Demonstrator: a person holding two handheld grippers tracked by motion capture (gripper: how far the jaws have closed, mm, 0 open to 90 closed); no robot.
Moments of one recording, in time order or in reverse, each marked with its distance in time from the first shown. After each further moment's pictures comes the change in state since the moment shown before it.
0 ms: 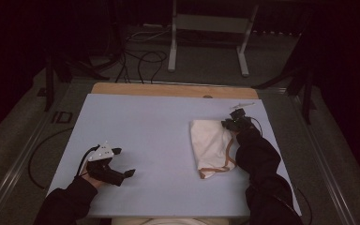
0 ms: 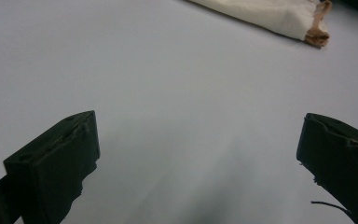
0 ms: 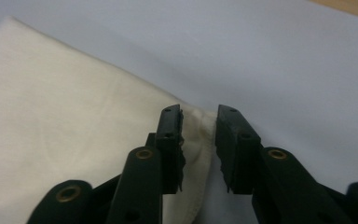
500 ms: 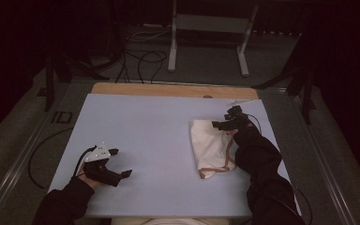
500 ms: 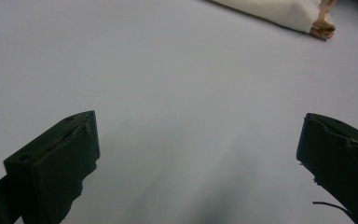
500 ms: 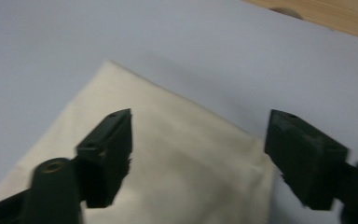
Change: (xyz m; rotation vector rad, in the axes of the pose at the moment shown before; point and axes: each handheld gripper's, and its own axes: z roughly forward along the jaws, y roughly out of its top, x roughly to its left) left arm 0.007 -0.008 -0.004 0.001 0.009 0.000; right arm 0.022 0.019 -0.017 -0.044 0.126 0.000
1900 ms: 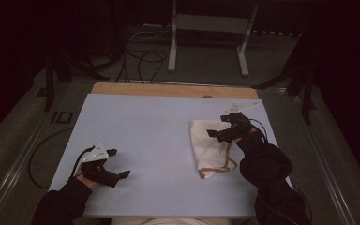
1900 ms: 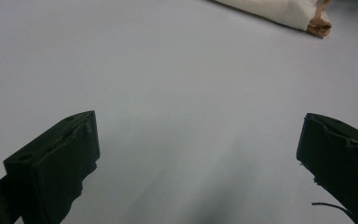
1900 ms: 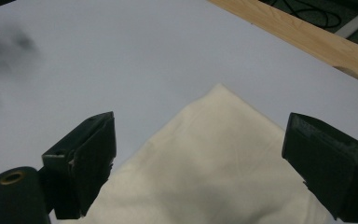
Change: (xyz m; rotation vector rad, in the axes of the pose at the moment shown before) left arm 0.001 -0.001 -0.005 0.002 -0.010 0.006; right arm 0.058 0.007 -0.064 -0.082 0.147 -0.187
